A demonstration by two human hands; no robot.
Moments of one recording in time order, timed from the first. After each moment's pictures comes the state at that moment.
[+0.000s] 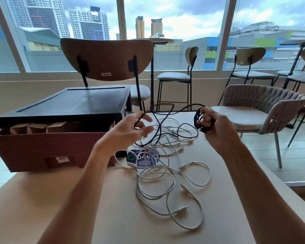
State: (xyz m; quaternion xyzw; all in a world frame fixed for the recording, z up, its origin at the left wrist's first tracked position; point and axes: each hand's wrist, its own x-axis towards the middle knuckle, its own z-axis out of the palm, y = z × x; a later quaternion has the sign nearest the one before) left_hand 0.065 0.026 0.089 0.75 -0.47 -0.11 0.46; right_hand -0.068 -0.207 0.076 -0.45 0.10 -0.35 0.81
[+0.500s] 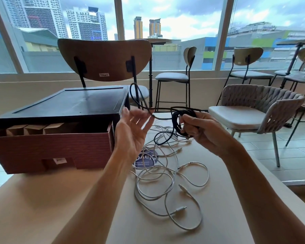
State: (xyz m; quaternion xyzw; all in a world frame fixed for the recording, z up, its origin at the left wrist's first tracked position) left_hand 0.044 -0.011 0.071 0.28 -0.23 -0.24 0.90; right_hand -0.084 -0.176 0.087 -0.67 -0.05 -0.19 0.71
